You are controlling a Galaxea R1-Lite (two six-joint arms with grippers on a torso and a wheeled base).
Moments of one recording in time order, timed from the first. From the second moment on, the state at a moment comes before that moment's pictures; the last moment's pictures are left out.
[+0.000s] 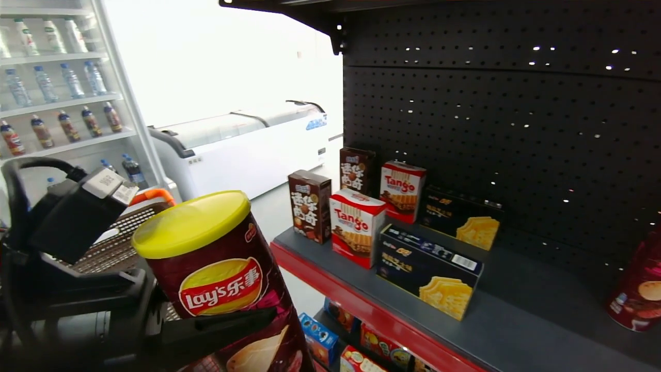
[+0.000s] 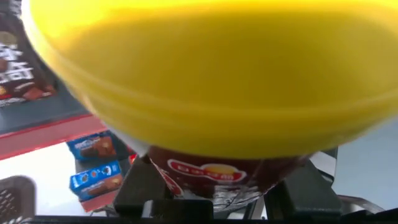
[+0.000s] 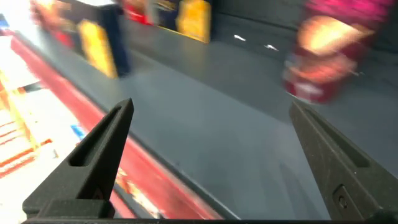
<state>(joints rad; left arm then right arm) -0.55 1.17 -0.61 -0.33 -0.56 -0.04 0.00 0.00 0.00 0.00 0.06 -0.01</state>
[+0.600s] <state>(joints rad) -0.55 1.17 -0.61 -0.33 -0.56 -0.04 0.00 0.00 0.00 0.00 0.06 -0.01</state>
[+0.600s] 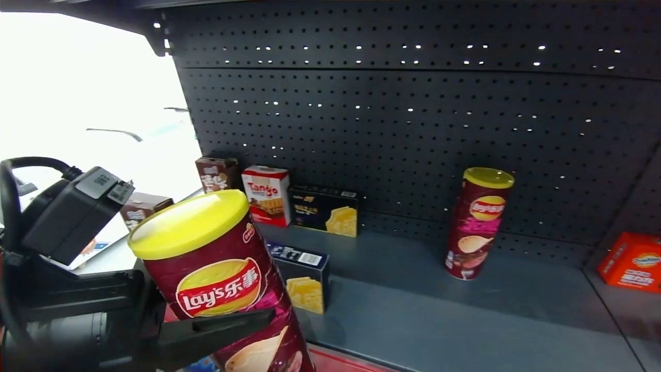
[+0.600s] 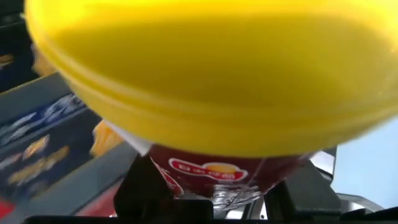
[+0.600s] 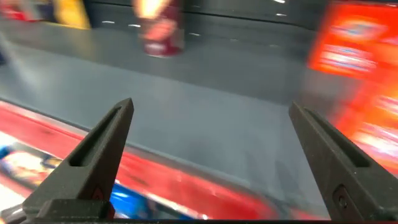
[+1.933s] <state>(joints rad) -0.55 1.17 -0.58 -0.33 -0.55 -0.04 0.02 0.08 -0.13 0.00 0.07 0.01</state>
